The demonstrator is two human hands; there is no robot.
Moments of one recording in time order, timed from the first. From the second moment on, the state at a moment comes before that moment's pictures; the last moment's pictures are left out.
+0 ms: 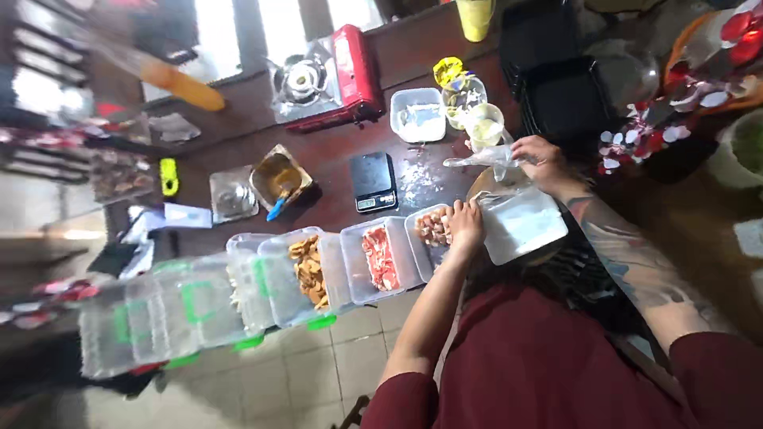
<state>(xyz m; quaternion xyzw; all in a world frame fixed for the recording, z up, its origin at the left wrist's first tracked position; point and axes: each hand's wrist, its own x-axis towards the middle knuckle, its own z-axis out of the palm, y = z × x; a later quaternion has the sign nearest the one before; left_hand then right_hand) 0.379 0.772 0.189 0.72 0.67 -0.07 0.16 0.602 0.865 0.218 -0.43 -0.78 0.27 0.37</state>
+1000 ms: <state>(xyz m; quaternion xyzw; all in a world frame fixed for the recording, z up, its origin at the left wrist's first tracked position) 0.417 0.548 0.122 0.73 0.45 0.33 0.41 0.746 0.707 0.229 -0.60 -0.67 0.40 0.18</state>
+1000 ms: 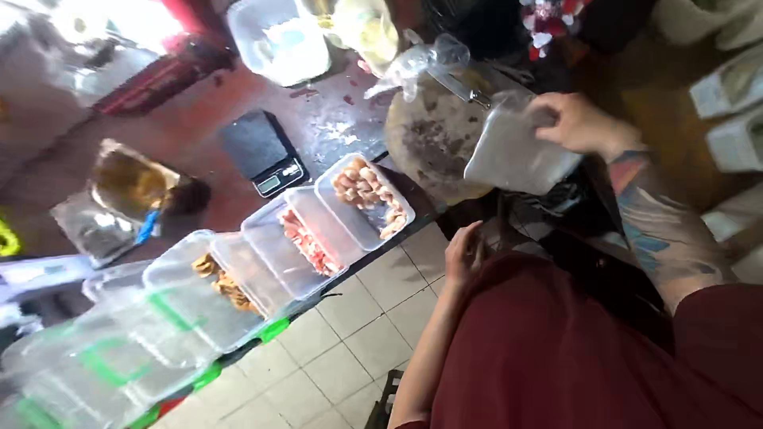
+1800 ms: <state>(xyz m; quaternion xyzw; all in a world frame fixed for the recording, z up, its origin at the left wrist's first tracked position) 0.588 0.643 0.015 0.94 0.10 -0.19 0.27 0.731 0.515 -0.012 -0.82 -0.06 0.28 0.49</state>
